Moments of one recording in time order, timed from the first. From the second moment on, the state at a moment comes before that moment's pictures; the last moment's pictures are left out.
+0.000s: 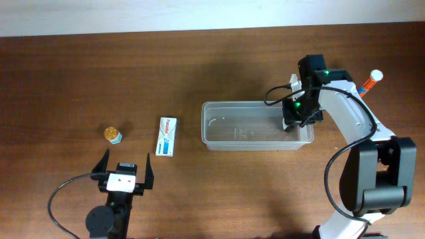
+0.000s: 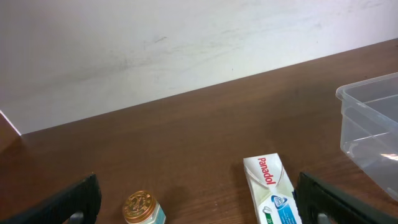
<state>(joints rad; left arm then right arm) 0.02 0.01 0.01 -0.07 0.09 0.23 0.04 1.87 1.40 -1.01 -0.10 0.03</state>
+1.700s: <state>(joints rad) 0.02 0.01 0.01 -0.07 0.09 0.23 0.05 1.92 1.96 -1.36 -0.05 0.03</state>
